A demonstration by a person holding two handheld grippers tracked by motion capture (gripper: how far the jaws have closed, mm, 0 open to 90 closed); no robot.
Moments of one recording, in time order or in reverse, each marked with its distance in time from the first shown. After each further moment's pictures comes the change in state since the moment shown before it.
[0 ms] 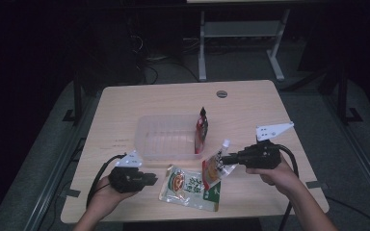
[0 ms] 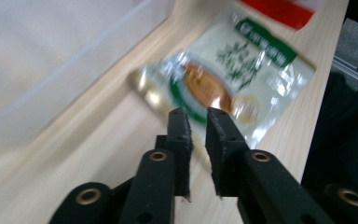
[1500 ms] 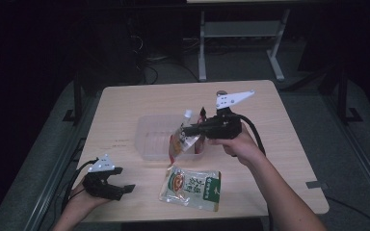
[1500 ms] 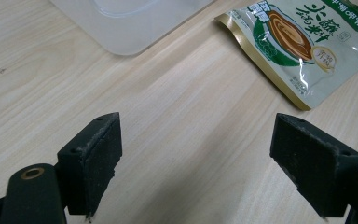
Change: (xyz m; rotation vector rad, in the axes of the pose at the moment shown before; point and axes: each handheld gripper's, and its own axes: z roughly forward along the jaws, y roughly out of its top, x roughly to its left) left arm 0.031 -0.041 -0.028 -0.011 0.144 -0.032; right arm -0.009 0.100 0.071 -0.045 -0.003 -0.064
